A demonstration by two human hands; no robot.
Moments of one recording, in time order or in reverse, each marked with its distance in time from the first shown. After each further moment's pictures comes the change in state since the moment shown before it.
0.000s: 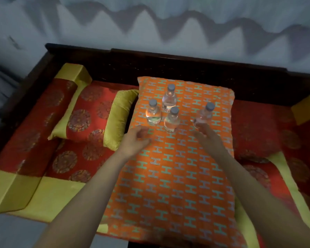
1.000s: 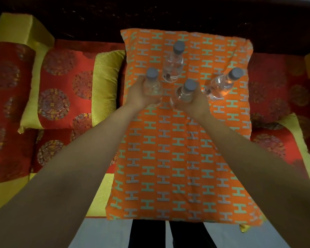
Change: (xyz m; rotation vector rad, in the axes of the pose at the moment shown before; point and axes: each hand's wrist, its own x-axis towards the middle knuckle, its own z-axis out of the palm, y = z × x) left_hand 0.162 -0.026 0.012 0.149 -0.082 0.023; right_hand 0.109 -0.002 0.101 -0.066 0.087 0.093
